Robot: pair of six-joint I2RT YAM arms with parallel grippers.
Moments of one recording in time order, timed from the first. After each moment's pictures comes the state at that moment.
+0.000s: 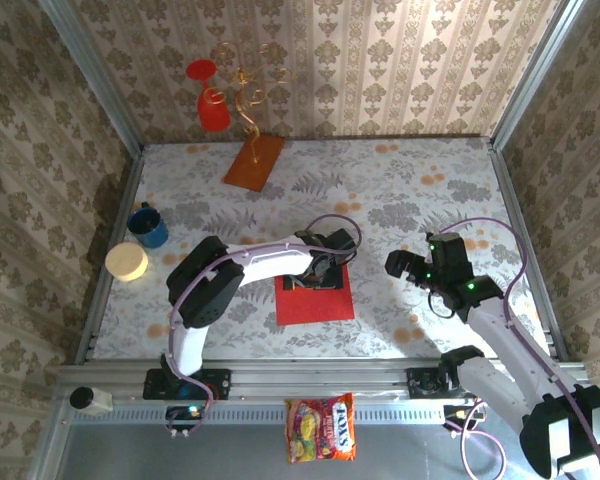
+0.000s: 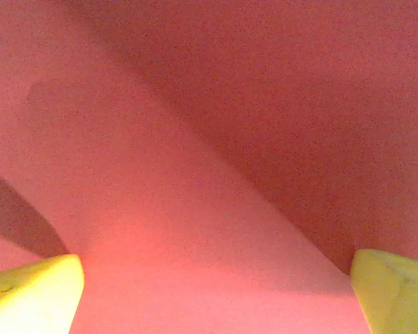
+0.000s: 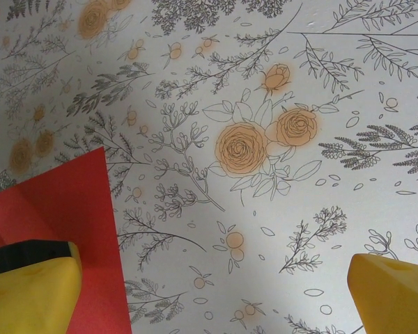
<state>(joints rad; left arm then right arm) -1.01 1.98 1.35 -0.80 -0.17 -0.96 0.21 0.87 0.54 -0.51 -0.06 0.58</state>
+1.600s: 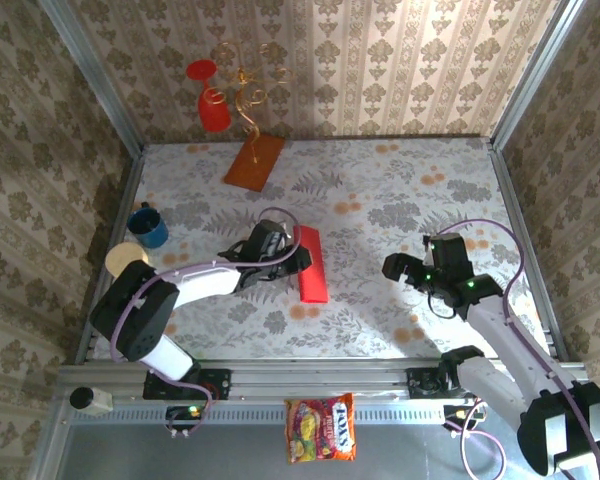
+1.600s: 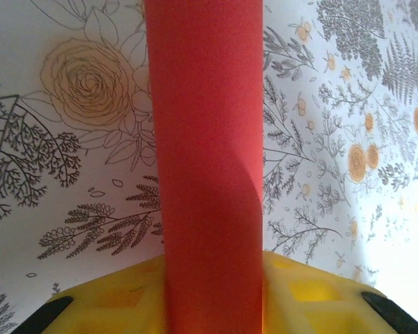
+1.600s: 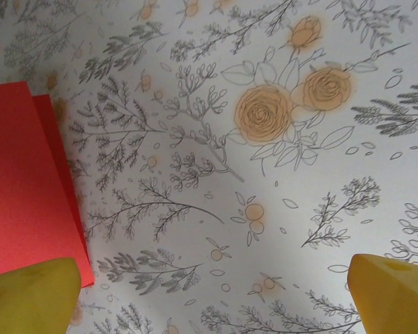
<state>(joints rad) -0.73 1.55 0.72 0.10 0.25 -0.84 0.19 0.90 0.54 -0.54 -0.19 0.57</state>
